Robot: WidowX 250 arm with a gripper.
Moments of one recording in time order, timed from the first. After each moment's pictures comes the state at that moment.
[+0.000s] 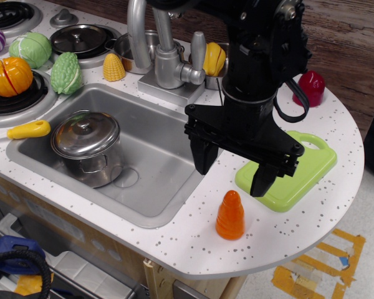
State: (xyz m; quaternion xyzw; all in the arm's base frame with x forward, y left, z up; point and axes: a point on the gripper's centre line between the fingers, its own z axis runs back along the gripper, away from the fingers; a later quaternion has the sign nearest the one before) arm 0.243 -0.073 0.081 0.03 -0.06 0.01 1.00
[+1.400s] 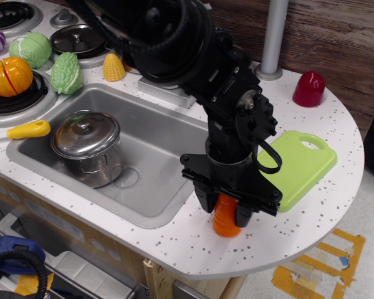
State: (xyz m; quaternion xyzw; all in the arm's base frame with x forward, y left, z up) arm 0.245 -0.068 0.020 0.00 -0.09 0.00 1.00
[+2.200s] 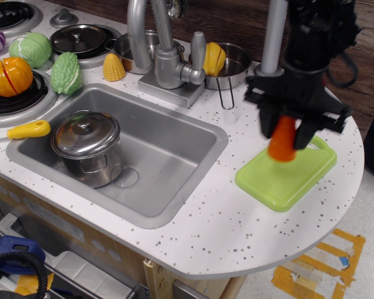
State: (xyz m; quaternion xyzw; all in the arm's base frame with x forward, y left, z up) arm 0.349 -0.100 0.063 0.02 -0.12 -0.01 0.99
